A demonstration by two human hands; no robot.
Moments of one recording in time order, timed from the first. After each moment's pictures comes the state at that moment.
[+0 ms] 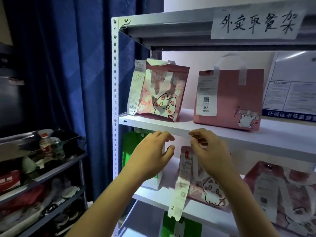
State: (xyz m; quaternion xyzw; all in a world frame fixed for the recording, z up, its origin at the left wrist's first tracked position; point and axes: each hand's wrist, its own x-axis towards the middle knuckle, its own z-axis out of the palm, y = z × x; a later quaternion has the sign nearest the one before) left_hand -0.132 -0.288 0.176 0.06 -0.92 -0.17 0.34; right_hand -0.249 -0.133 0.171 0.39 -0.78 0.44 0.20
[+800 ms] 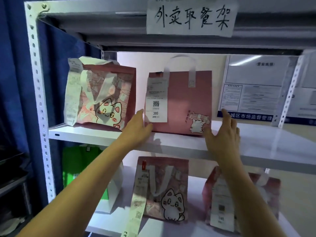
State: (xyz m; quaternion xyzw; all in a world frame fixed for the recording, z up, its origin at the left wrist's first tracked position) left_hand -0.314 -0.253 0.230 0.09 -0.88 -0.34 0.31; right_hand -0.409 -0.025 0.204 0.15 -0.84 0.42 0.32
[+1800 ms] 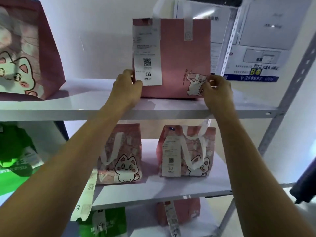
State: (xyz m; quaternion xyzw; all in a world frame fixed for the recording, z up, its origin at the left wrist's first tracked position) left_hand -0.390 -0.130 0.228 0.02 -0.85 -0.43 0.30; right_hand -0.443 0.103 0.215 0.04 -0.80 0.51 0.31
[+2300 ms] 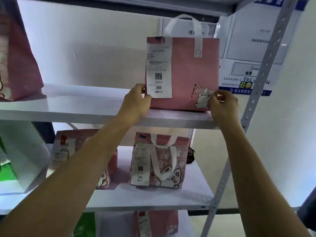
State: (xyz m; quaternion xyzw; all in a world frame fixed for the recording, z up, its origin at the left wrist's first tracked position) left_hand -0.412 0.022 0.224 0.04 -0.85 -0.43 0.30; right_hand -0.473 0.253 0.213 0.05 -0.81 0.50 0.31
